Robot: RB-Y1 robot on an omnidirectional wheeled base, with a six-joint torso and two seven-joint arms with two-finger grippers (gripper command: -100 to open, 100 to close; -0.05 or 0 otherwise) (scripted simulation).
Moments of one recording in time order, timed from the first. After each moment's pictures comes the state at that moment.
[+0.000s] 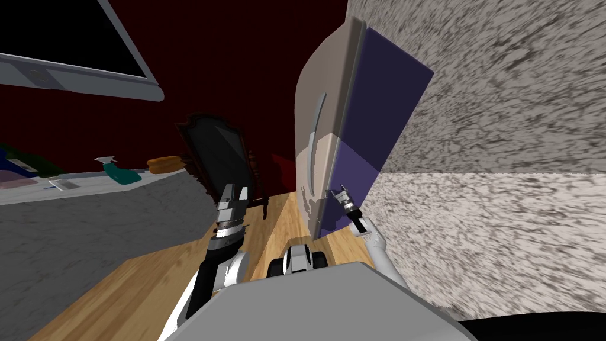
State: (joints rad) left arm 0.48 0.05 -0.06 -2.23 0.01 -0.55 -0.06; right arm 0.05 -0.25 -0.25 -1.46 0.62 -0.53 1.56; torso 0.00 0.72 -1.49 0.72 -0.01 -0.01
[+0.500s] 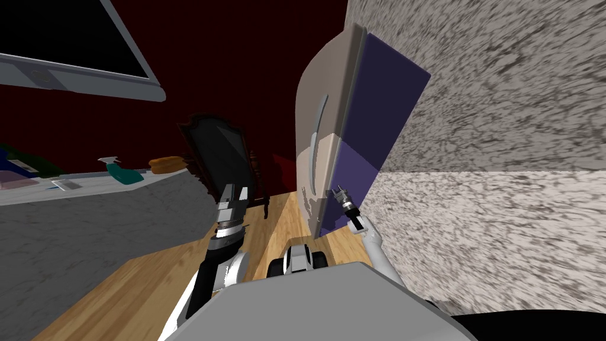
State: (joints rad) left arm 0.48 0.05 -0.06 -2.23 0.01 -0.55 -0.06; right arm -0.01 -0.23 -0.28 -1.38 0.67 -0.55 1.69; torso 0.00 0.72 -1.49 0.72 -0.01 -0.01
